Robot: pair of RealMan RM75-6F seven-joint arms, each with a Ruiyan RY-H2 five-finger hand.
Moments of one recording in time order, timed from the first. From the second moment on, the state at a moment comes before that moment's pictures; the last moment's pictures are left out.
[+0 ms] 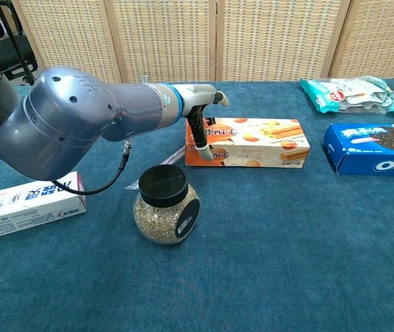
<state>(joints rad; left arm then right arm) -1.32 -1.85 -0.33 -1.13 0.32 0.81 0.69 0.14 -1.09 0.03 -1.60 -1.34 1.23 -0.02</state>
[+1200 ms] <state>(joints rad) -0.49 -1.02 0.11 -1.95 1.19 1.33 0.33 0.14 -1.11 0.02 -1.66 -1.34 1.27 -0.18</state>
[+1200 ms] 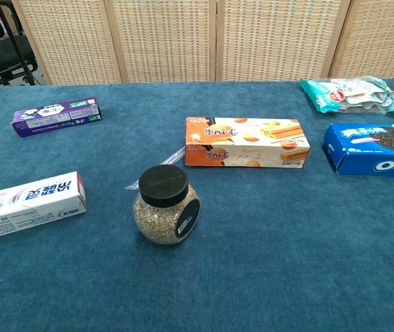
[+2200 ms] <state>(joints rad) -0.22 -1.11 0.15 -1.78 1.38 1.42 0.12 0.56 -1.17 0.23 -1.96 -0.99 1.06 -0.75</state>
